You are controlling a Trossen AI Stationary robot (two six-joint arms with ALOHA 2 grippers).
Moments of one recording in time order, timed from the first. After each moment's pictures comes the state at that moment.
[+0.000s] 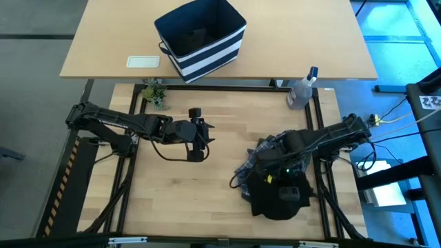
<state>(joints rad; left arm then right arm) -0.14 1.39 1.26 -0.52 -0.45 0.16 0.35 1.67 1.76 -1.57 -0.61 0.39</state>
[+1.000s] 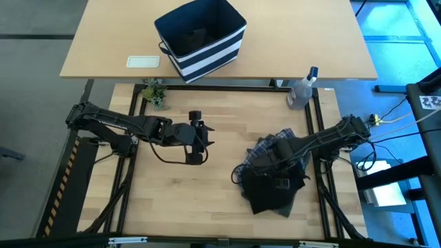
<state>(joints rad) -0.17 1.39 1.26 -0.53 -0.45 0.16 0.35 1.68 1.55 -1.57 -0.06 0.39</state>
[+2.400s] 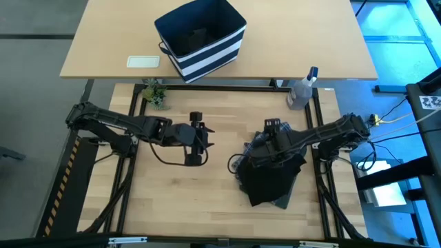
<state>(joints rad) -0.17 1.39 1.26 -0.53 -0.42 0.19 0.29 1.67 1.55 -1.57 0.50 0.18</state>
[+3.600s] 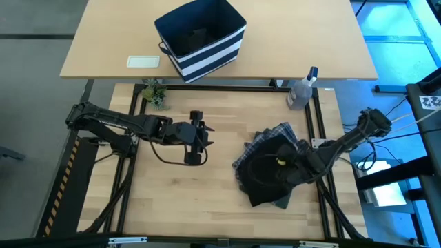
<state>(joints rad) -0.15 1.39 1.26 -0.54 -0.42 0.24 0.59 1.38 1.12 -1.32 0.43 1.22</state>
